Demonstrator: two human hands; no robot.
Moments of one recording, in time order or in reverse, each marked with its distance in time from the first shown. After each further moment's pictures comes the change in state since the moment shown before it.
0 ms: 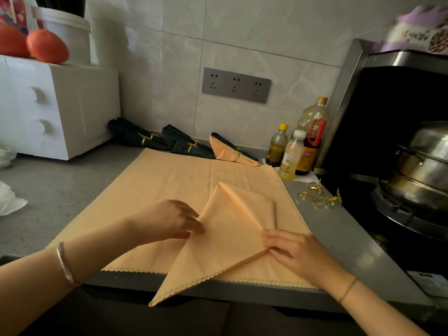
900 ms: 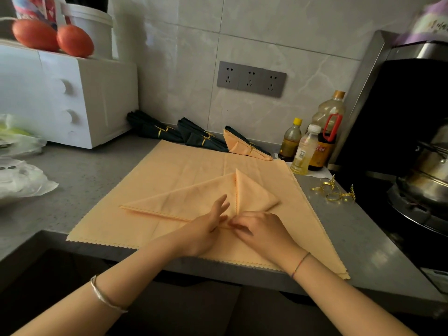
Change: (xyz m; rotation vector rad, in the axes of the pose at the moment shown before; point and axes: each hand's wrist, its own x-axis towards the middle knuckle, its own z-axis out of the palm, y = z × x) left_hand 0.022 0.074 -0.004 -1.036 -0.052 -0.666; right_hand 0.064 -0.058 0.031 0.037 0.051 -0.012
